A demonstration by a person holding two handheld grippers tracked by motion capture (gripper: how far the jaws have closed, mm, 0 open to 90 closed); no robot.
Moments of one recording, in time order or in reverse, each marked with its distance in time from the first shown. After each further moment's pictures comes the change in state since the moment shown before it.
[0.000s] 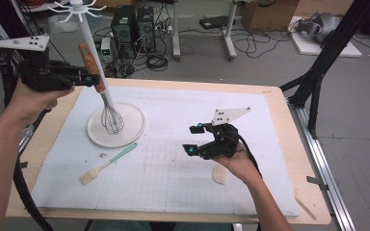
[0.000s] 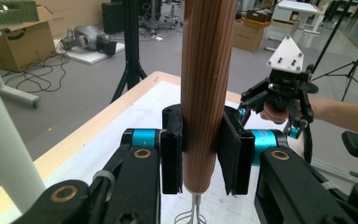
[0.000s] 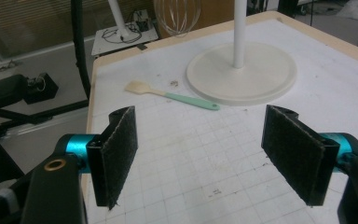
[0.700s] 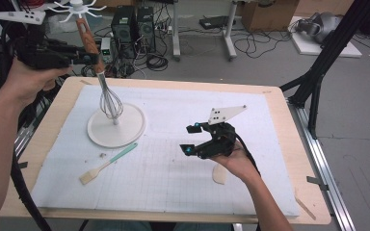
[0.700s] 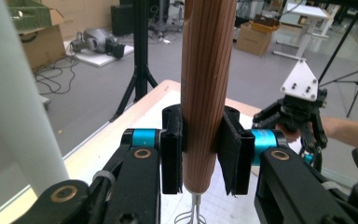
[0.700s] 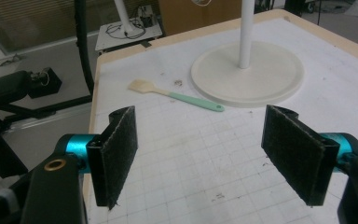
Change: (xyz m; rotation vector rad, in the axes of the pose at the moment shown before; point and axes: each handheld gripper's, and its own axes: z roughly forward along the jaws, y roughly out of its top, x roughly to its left) left arm 0.019 0.035 -0.001 -0.012 0.028 -0.012; right arm 0.001 0.006 0.005 0.014 0.017 -0.014
